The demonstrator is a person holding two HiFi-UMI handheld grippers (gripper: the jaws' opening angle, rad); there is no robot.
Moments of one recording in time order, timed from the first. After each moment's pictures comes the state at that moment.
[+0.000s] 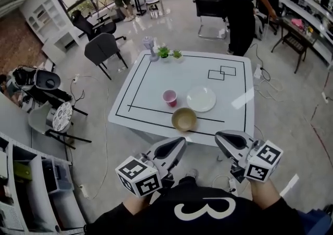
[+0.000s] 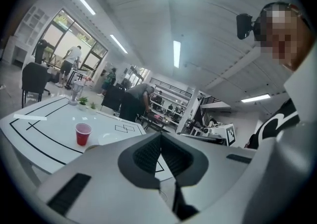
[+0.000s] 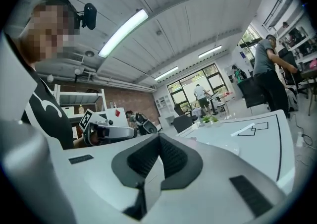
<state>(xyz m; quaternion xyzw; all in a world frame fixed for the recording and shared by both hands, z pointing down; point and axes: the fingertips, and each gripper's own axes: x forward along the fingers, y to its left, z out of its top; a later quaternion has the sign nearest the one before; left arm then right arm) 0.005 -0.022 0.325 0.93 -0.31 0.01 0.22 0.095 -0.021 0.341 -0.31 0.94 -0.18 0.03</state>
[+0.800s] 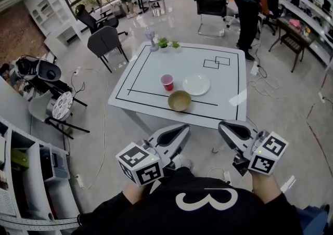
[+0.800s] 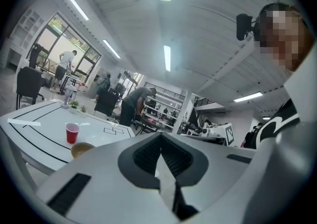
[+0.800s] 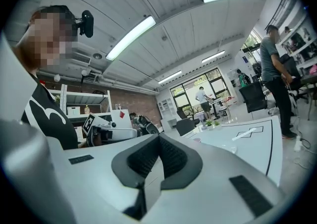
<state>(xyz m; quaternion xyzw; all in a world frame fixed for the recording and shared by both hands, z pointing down) 0.034 0.051 0.303 0.94 -0.29 -0.01 0.19 0.119 0.056 0.315 -0.30 0.94 -0.16 0.05</state>
